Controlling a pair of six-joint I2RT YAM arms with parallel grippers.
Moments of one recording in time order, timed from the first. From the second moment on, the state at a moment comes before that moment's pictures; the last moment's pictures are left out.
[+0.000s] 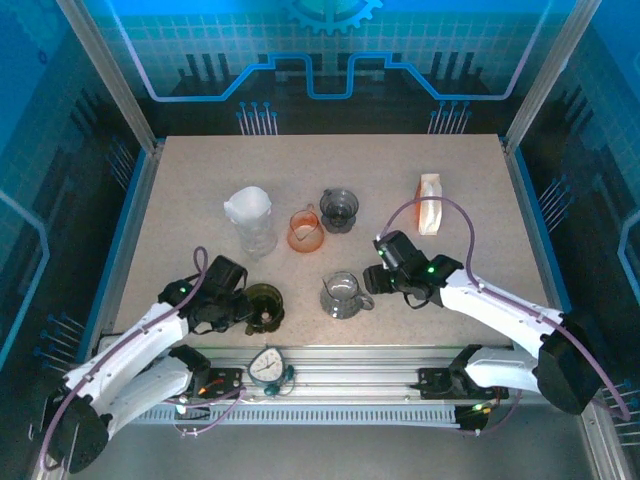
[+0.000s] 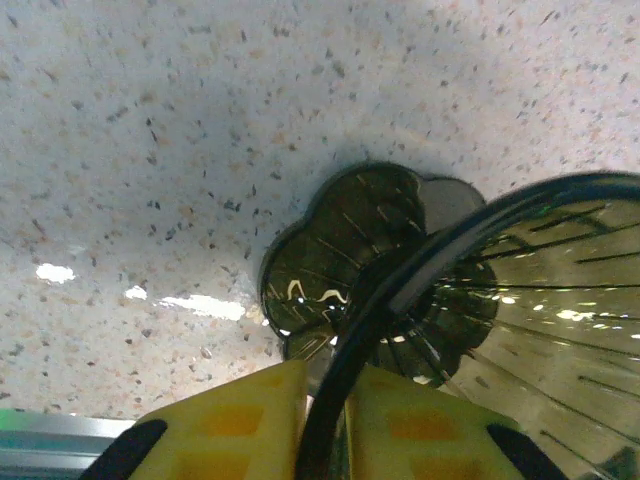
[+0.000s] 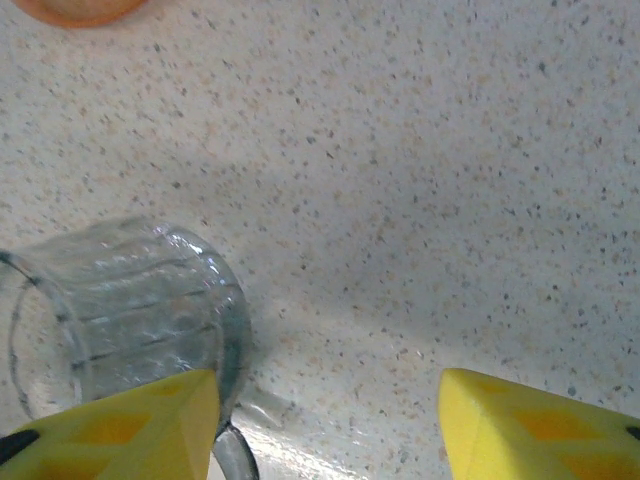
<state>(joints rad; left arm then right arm) -0.49 0.88 0.56 -0.90 0.05 -0.95 0.70 1.20 0.75 -0.58 0.13 0.43</state>
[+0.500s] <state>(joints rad) -0.56 0.91 0.74 -0.93 0.05 -0.92 0.61 1.12 0.65 -0.58 0.15 0.44</state>
